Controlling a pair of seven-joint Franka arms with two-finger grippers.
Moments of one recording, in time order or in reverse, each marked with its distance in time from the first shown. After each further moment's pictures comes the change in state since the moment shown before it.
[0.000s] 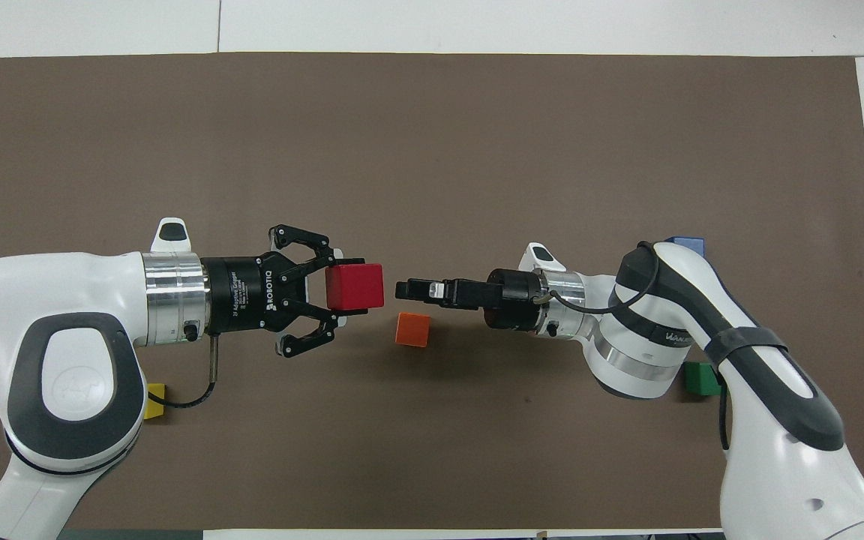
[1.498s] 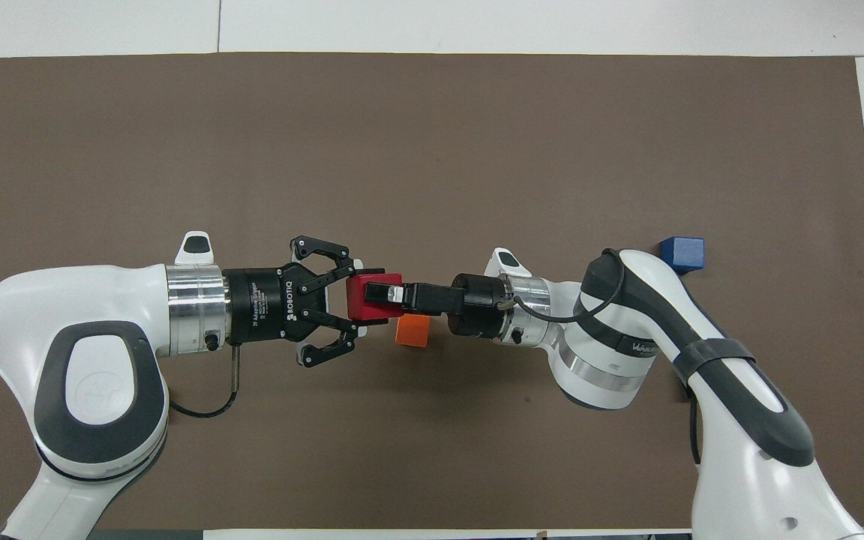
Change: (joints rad) left arm -0.027 0.001 -0.002 -0.026 -0.079 0.008 0.011; right arm 0.066 0.003 0.018 0.039 0.086 0.032 0.023
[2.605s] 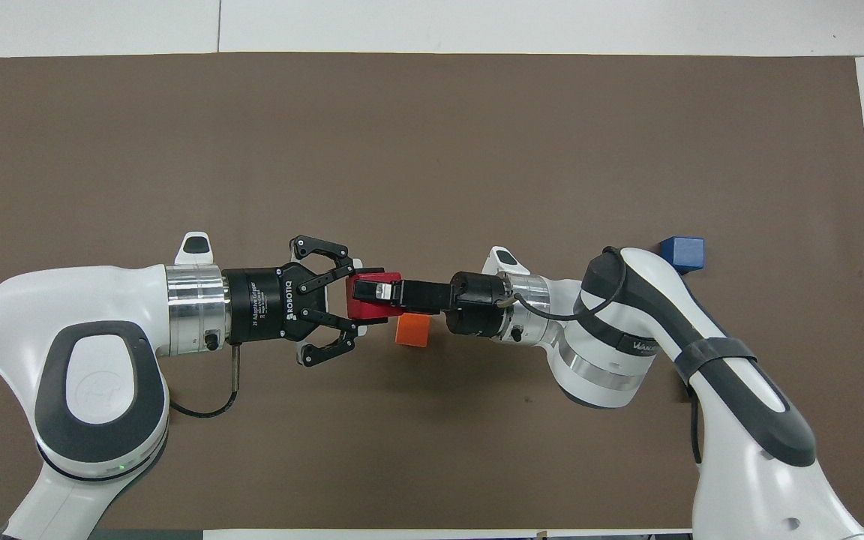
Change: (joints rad) left arm 0.000 0.000 0.005 -0.001 -0.009 0.006 0.002; right arm 0.000 0.000 0.000 0.010 0.007 -0.014 0.025
